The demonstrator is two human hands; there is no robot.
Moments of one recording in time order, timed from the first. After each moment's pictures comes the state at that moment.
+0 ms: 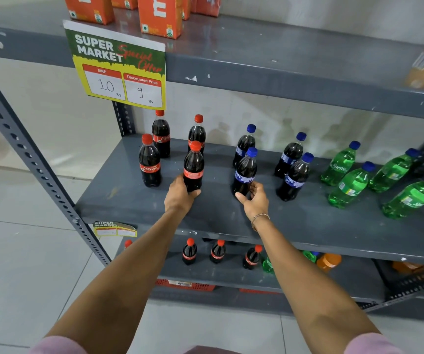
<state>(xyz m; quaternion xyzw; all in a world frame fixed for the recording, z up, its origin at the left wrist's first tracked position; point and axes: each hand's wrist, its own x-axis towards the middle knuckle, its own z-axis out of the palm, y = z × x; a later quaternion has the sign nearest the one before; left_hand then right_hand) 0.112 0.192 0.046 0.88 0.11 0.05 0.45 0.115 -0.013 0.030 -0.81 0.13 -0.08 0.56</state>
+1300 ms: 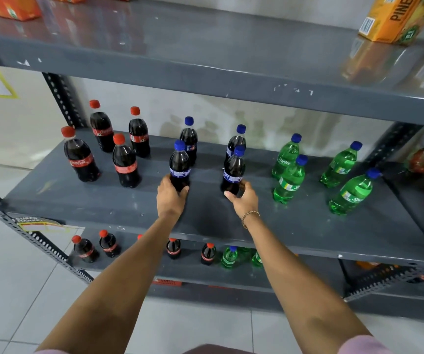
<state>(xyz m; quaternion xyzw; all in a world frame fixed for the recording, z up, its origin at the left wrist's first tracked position) 0.108 0.028 0.039 0.85 0.17 0.11 0.48 0.118 -0.166 0.039 -0.83 0.11 -0.05 0.55</state>
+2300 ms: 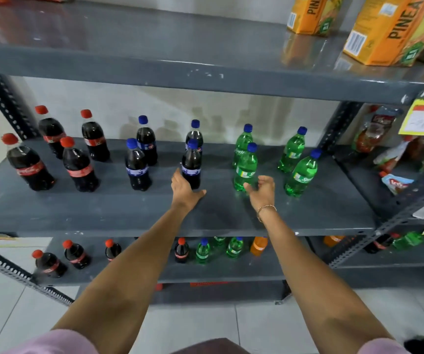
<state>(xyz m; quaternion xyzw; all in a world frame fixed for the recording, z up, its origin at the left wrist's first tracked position) 0.106 -0.095 0.051 0.87 0.04 0.02 0.50 0.089 -0.298 0.056 -0.82 0.20 -0.15 0.52</state>
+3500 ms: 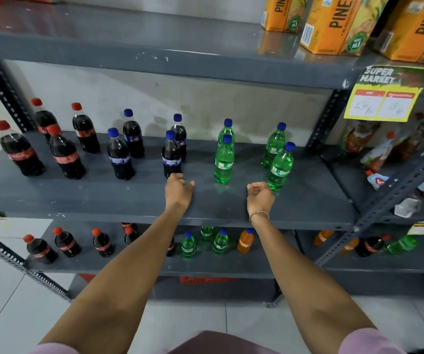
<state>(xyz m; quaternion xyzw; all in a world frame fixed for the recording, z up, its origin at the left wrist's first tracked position) 0.070 -0.151 0.049 0.82 0.14 0.07 0.55 0.058 -0.353 0.039 -0.79 0.23 -0.22 0.52</state>
